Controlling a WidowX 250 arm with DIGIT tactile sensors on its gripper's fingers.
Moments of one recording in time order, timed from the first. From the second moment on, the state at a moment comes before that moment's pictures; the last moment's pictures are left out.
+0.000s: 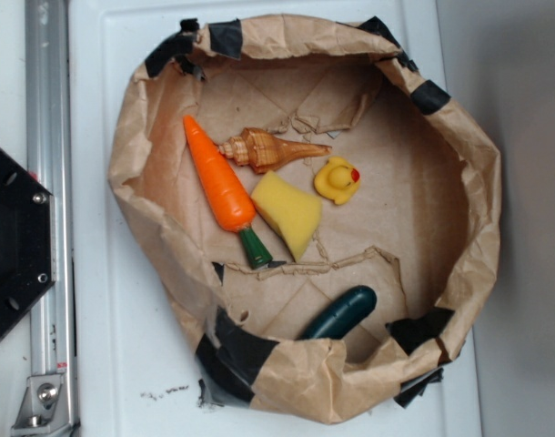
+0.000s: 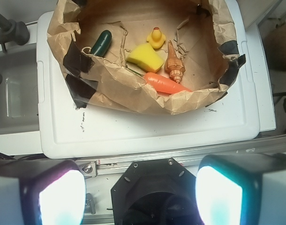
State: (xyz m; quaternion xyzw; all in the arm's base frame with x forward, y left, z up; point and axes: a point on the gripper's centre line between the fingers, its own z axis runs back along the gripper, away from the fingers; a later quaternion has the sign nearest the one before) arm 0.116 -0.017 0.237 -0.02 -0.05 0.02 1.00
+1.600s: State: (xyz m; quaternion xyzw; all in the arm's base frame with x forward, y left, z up) arm 0.270 0.003 0.120 -0.06 -0.13 0.27 0.95
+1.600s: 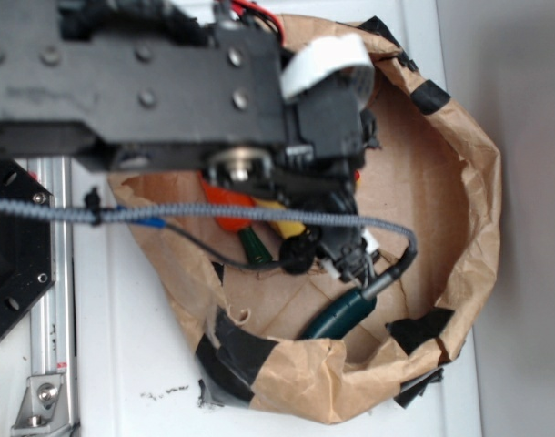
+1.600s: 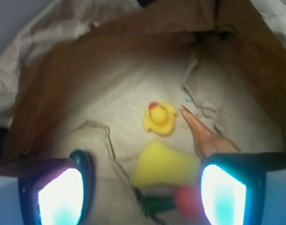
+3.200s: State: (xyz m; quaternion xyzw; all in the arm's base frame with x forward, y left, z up) arm 0.293 0.011 0.080 -0.04 -0.09 0.23 0.97
